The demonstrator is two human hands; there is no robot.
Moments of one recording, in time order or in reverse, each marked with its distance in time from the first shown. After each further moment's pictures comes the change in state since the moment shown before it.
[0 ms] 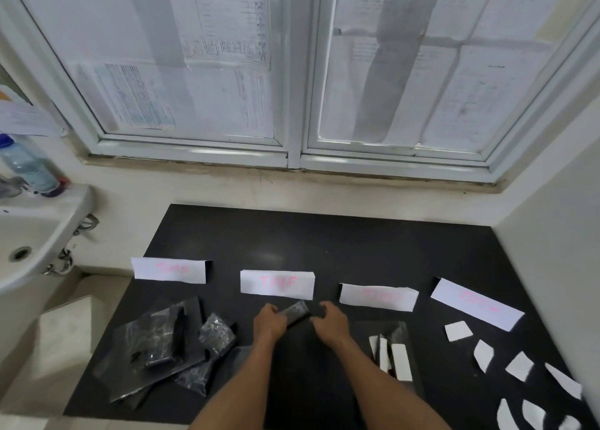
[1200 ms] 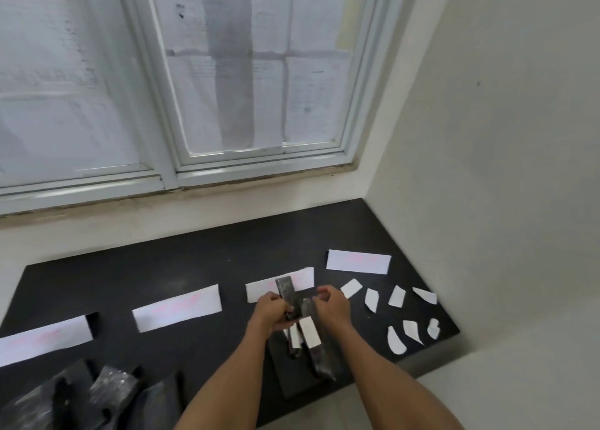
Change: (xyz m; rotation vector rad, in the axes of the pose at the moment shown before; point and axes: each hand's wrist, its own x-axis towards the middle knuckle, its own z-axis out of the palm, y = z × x) left_hand -0.092 0.100 0.138 -0.293 -0.511 0.072; right_hand -0.065 0.114 -0.142 0.283 0.501 0.080
